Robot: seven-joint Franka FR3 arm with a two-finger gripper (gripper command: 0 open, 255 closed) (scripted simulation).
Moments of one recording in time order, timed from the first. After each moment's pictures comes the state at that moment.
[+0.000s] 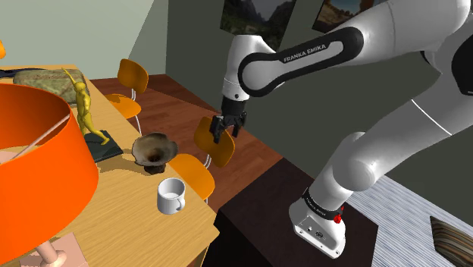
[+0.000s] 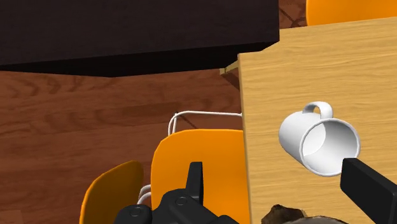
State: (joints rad) arm 0.09 -0.32 0.29 -2.56 0.20 2.16 0.28
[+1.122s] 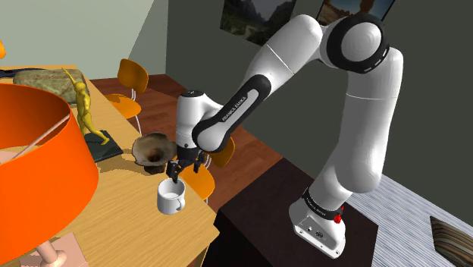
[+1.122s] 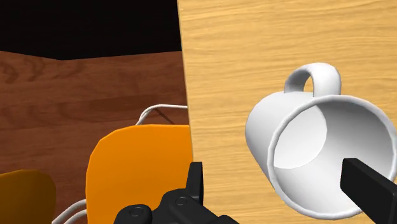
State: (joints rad) arm 0.20 0.38 0.33 -2.31 -0.10 2.59 0.63
